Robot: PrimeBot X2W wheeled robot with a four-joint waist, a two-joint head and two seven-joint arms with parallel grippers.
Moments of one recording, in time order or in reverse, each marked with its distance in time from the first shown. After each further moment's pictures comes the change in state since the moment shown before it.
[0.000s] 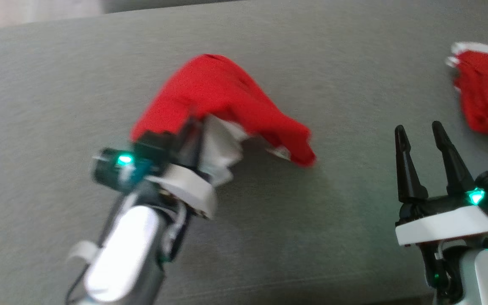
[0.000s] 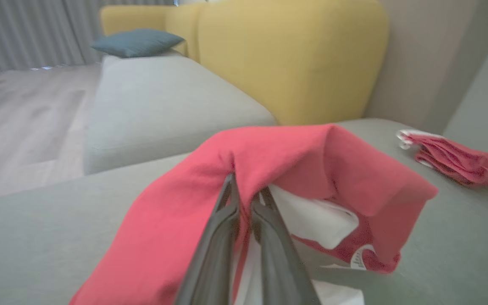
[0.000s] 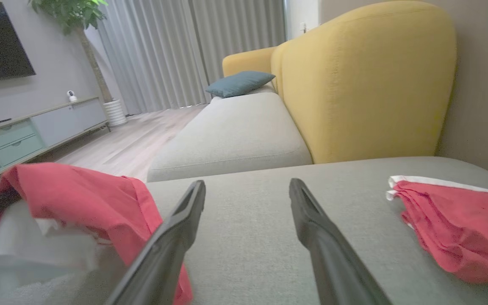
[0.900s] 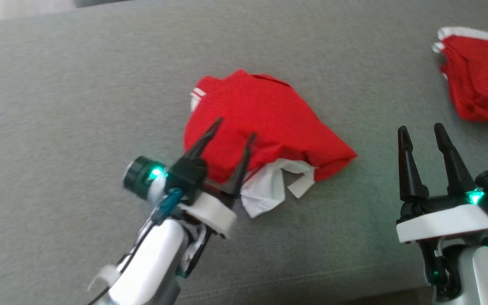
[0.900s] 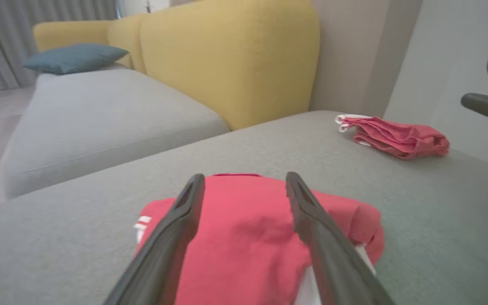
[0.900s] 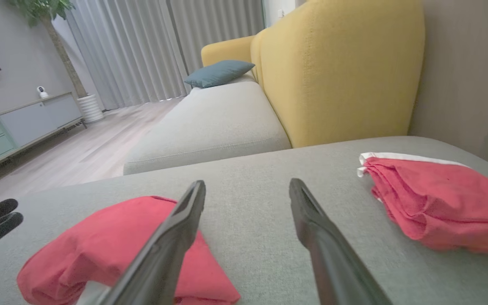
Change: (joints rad) left arm -0.026 -0.021 -0.151 0.122 0.040 -0.056 -0.184; right arm -0.021 0.001 -0.015 0.073 0.012 0.000 -0.038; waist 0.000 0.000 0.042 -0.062
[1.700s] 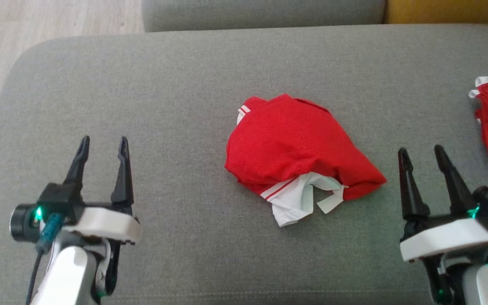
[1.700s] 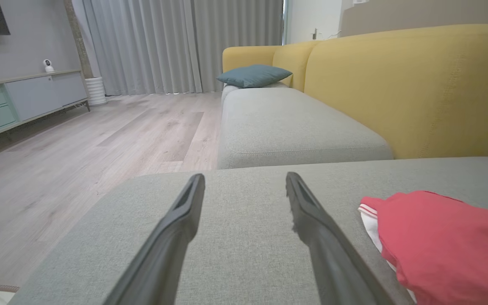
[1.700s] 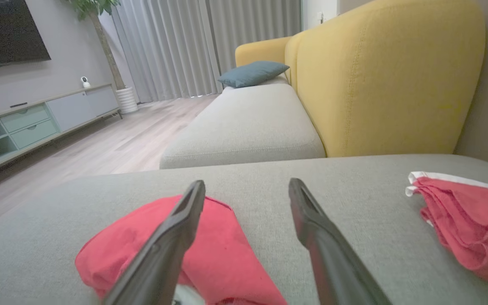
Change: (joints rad) left arm 0.224 0.141 0.356 -0.115 -0.076 0.109 -0.031; right arm 0.067 0.000 -0.024 -0.029 -0.036 0.000 0.063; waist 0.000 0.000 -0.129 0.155
